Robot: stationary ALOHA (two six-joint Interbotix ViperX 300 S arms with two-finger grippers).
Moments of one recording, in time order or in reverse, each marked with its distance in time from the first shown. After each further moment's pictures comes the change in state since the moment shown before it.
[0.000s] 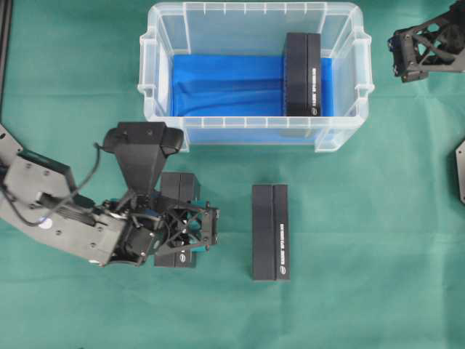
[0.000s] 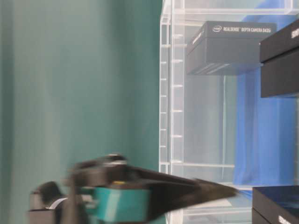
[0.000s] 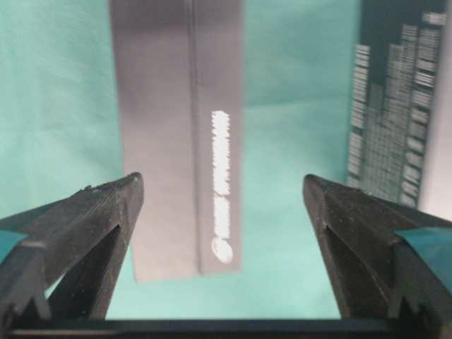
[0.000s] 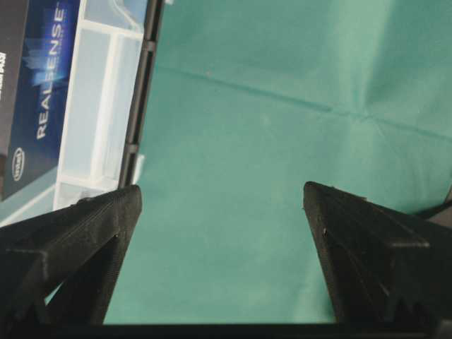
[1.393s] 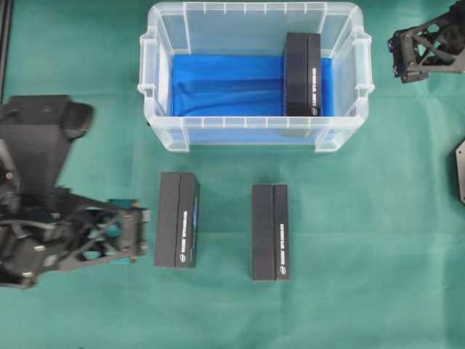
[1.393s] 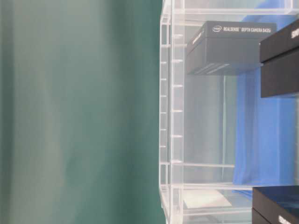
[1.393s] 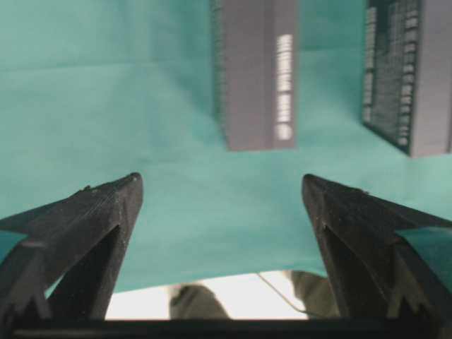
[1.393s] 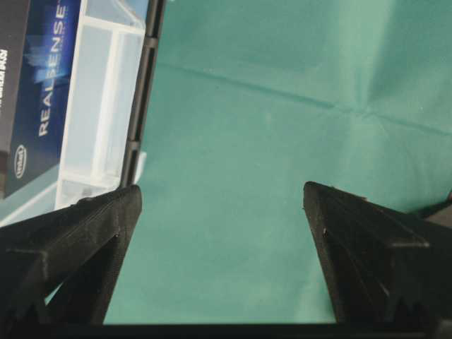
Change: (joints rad) left arm -0.135 -0.221 -0.147 -0.018 0.436 -0.037; right arm 0.000 0.000 0.000 0.005 0.000 0.003
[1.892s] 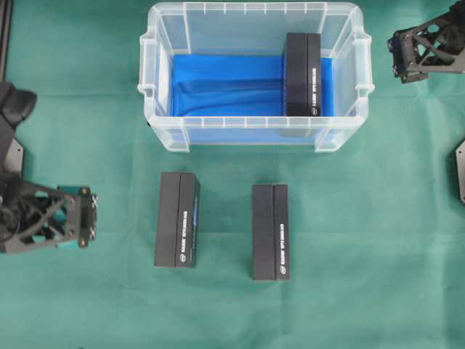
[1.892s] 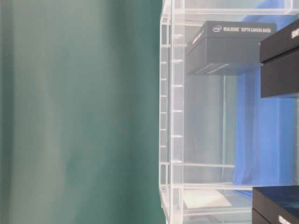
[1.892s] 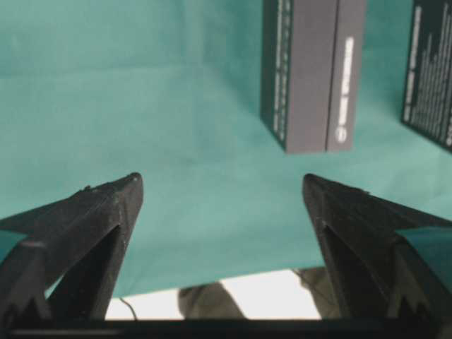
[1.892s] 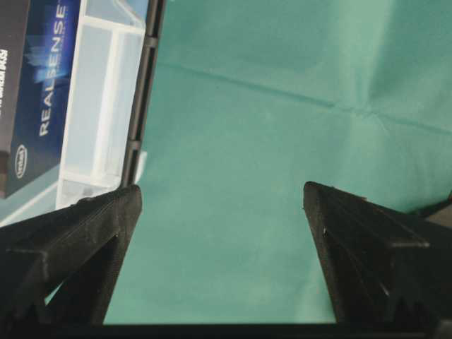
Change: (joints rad) left arm 0.002 -0.172 0.176 -0.009 -0.038 -0.002; right arm 0.002 0.000 0.002 0.002 0.000 0.005
